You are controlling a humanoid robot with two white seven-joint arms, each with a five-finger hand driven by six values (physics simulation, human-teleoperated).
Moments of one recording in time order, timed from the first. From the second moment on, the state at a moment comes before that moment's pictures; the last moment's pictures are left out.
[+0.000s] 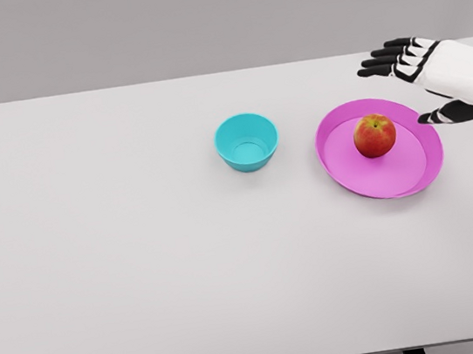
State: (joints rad) left arm 0.04 0.00 -0.25 -0.22 0.21 0.09 -0.11; right arm -0.42 -1.05 0.43 -1.62 0.28 -0.61 0.15
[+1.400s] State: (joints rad) left arm 0.04 0.00 -0.25 -0.22 0.21 0.09 -0.11; right arm -0.82 -0.79 0.74 -1.10 0.28 -0.61 0.61
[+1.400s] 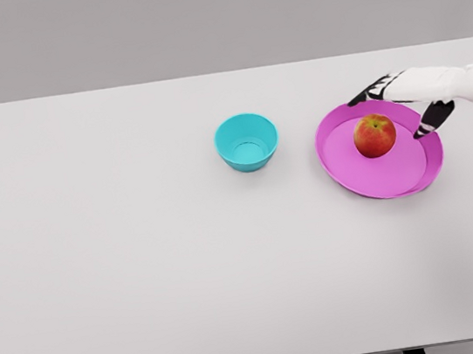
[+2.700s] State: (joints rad) left arm 0.04 0.00 -0.25 -0.22 0.21 0.09 -0.11; right arm -0.87 -0.72 0.87 -1.00 0.28 -0.61 0.61
